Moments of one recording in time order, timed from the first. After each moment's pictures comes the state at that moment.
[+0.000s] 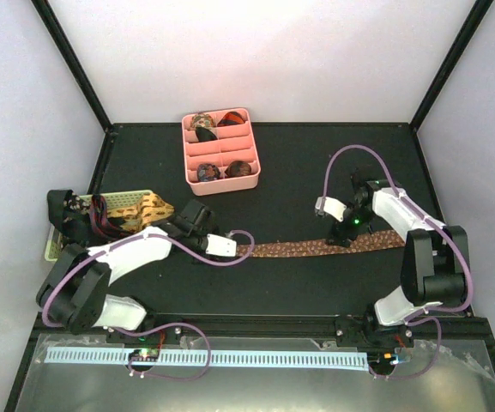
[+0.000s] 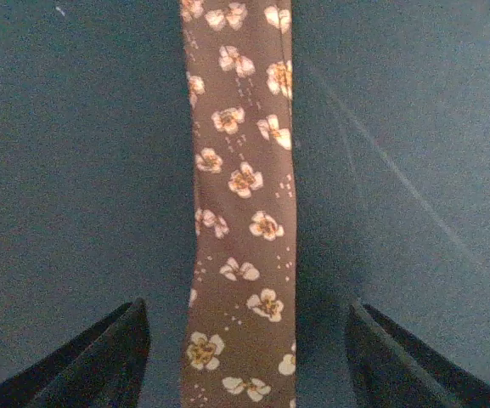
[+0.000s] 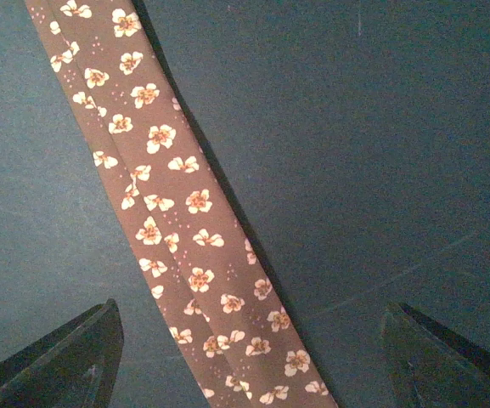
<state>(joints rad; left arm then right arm) -0.56 1.38 0.65 -0.40 0.16 1.06 0.13 1.55 1.00 -0.89 -0.36 -1.05</state>
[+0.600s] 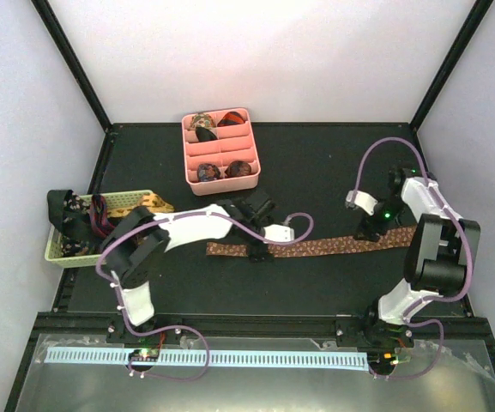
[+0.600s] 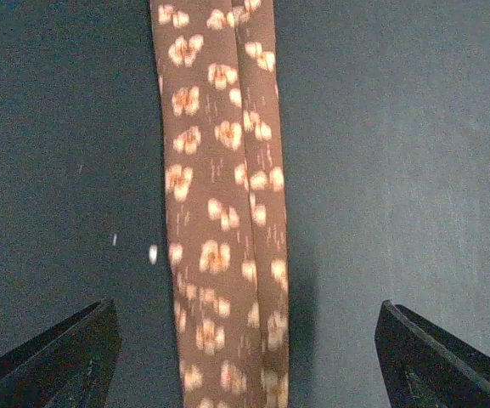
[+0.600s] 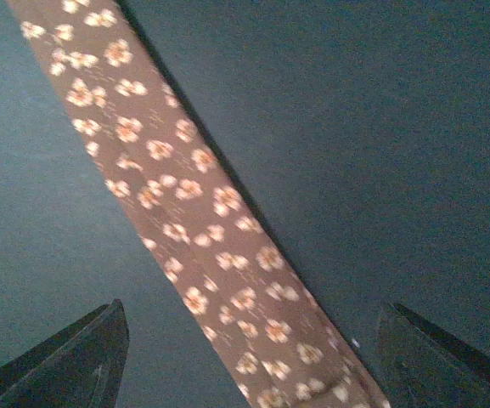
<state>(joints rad) -0.84 1.78 1.13 -0.47 0.29 0.67 -0.15 1.63 1.11 -1.06 -0.36 -1.25</state>
